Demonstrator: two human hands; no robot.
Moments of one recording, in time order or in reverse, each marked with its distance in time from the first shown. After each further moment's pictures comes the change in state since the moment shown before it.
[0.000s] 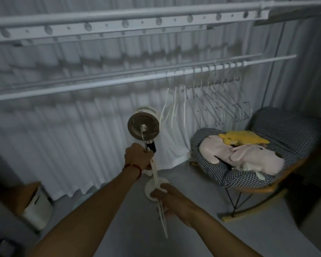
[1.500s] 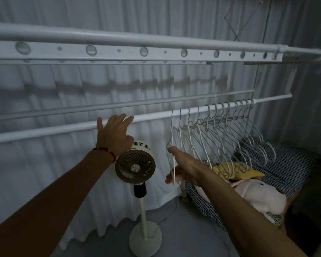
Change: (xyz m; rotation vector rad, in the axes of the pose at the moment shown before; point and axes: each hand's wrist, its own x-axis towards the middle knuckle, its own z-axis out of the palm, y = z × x) left_hand 0.298 0.045 -0.119 0.701 0.380 0.777; right_hand 0.174 -0.242 -0.046 0.001 0.285 -0.169
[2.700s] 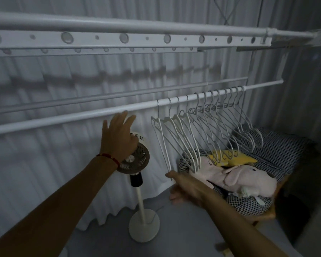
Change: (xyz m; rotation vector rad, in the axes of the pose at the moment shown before) left_hand -0.034 0.053 0.001 -0.189 -0.009 0.000; right_hand 0.007 0.107 -0.022 0.060 0.079 0.225
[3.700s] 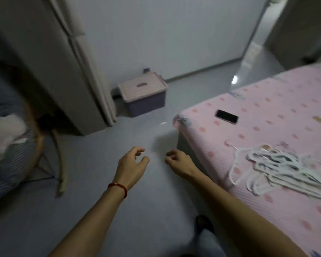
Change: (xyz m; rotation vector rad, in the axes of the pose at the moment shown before) left_hand -0.472 0.446 0.001 -0.944 -1.354 0.708; right_hand -0.473 0.454 -0.050 0.201 1.293 0.466
